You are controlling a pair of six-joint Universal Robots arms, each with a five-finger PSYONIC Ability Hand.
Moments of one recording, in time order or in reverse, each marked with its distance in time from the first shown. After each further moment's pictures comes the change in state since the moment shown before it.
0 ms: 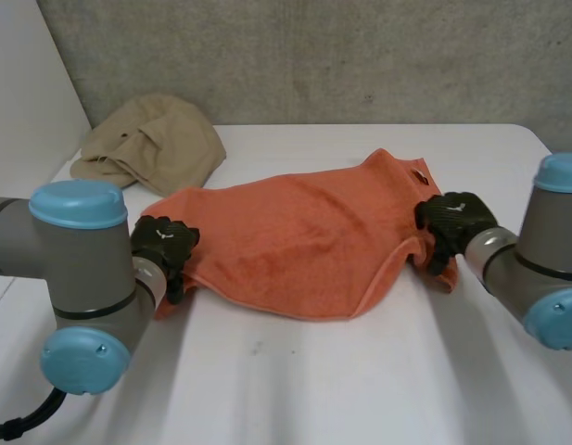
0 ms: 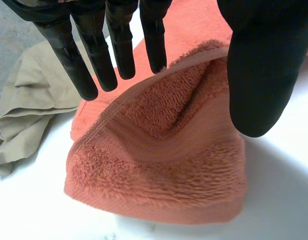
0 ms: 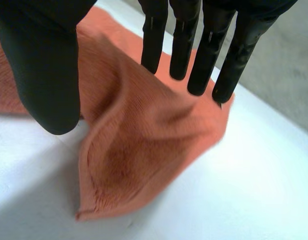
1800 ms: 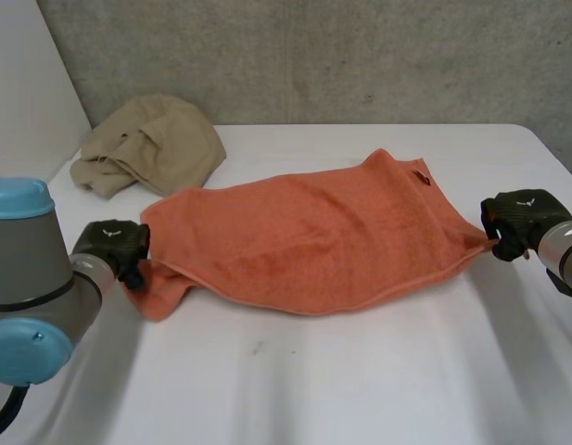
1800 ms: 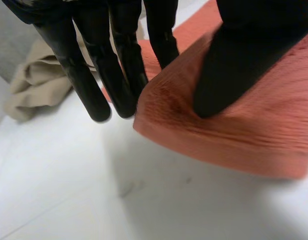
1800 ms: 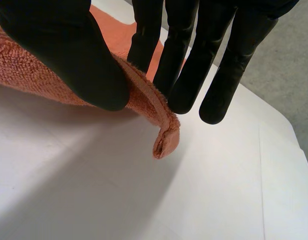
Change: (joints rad) left arm 0.208 0.066 -0.117 0.037 0.121 -0.138; right arm -0.214 -0.095 0.054 0.069 -0.105 -0.137; left_hand 0.540 0.503 0.497 0.512 0.505; right_hand 0.524 0.648 0.652 0.659 0.632
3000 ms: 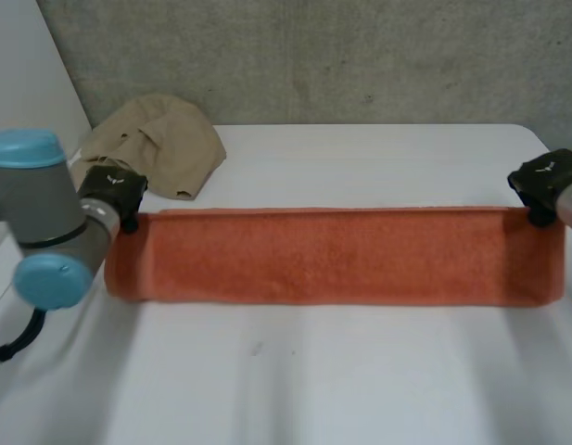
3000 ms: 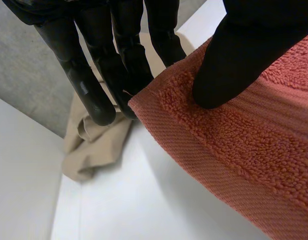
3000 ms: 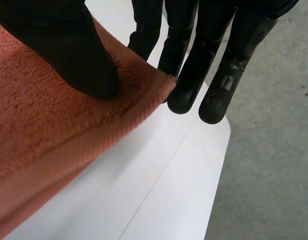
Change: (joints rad) left arm 0.013 -0.221 0.403 -0.013 -0.023 0.229; right arm -0.009 0.138 -0.346 0.166 0.106 -0.360; left_hand 0.138 0.221 0.219 0.223 0.180; right_hand 0.000 0.000 0.000 0.000 0.000
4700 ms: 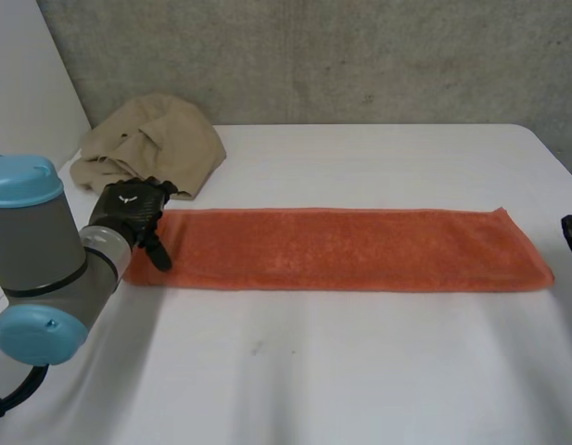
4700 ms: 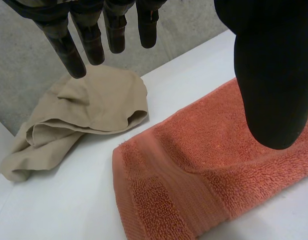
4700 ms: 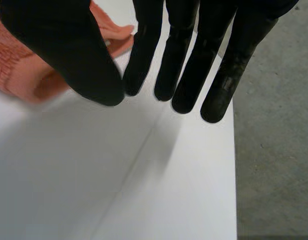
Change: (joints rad) left arm -0.077 0.238 -0.321 0.076 0.042 -0.303; right arm -0.278 -0.044 0.371 -0.292 -0.177 0.137; left_hand -0.959 -0.994 -0.983 -0.998 -0.927; right_hand 0.000 0.000 -0.002 0.000 0.004
